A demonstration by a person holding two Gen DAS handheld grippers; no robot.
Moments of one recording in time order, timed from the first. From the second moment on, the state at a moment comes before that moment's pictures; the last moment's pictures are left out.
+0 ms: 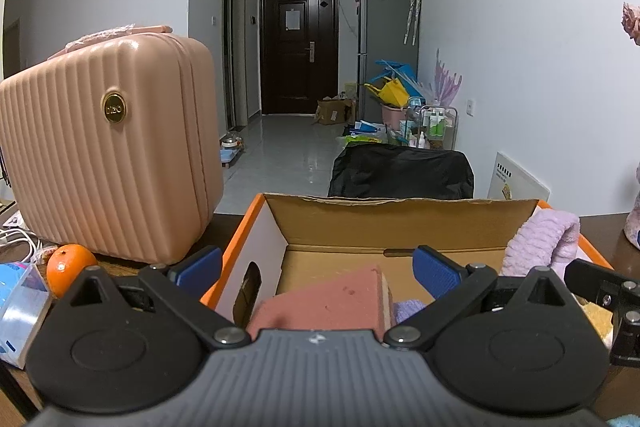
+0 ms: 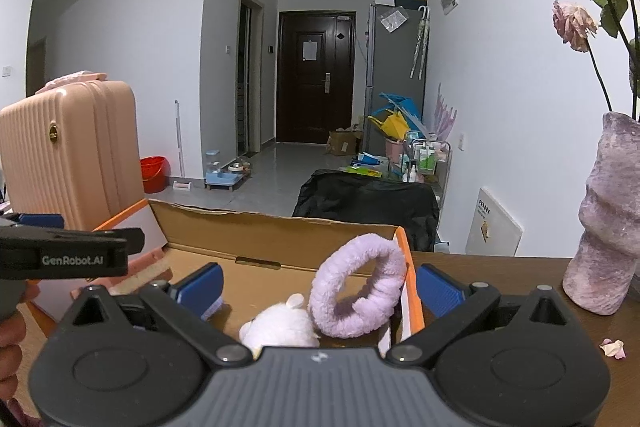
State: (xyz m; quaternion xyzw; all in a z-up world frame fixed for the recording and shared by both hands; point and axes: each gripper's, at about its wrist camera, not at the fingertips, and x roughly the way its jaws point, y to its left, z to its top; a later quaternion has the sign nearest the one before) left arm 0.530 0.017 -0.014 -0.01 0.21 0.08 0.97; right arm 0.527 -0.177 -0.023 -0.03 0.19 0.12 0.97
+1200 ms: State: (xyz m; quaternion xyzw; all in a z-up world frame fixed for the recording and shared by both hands) left arm 0.401 0.022 0.005 0.02 0.15 0.05 0.99; right arm 0.408 -0.195 -0.011 -0.05 0.16 0.12 0.98
